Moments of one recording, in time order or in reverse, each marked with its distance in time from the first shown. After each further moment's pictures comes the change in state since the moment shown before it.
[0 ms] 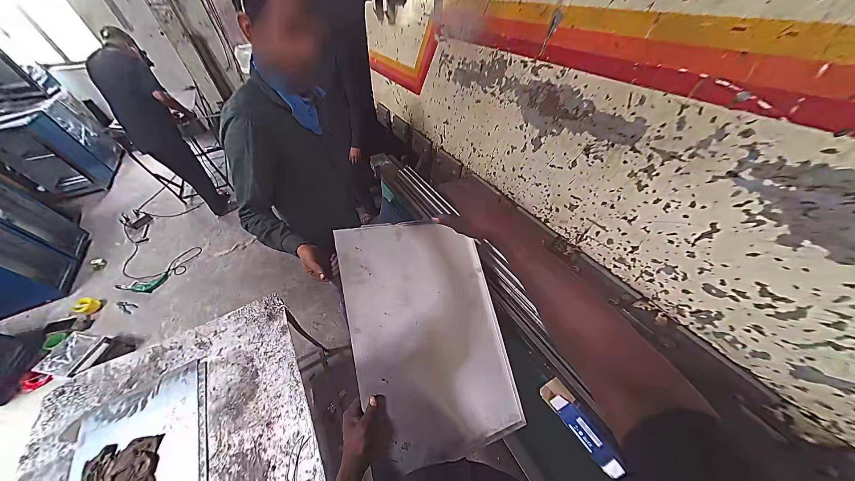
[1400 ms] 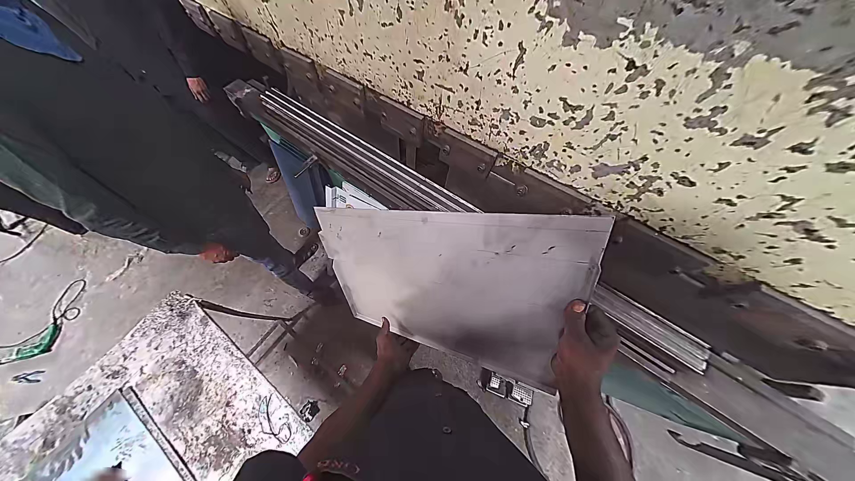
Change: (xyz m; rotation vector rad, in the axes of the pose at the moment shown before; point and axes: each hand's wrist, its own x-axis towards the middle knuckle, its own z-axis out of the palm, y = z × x) left_hand -0.073 -0.092 0.169 -0.264 -0.214 -0.950; right_hand -0.547 -0.075 0.044 0.671 1.137 1.128
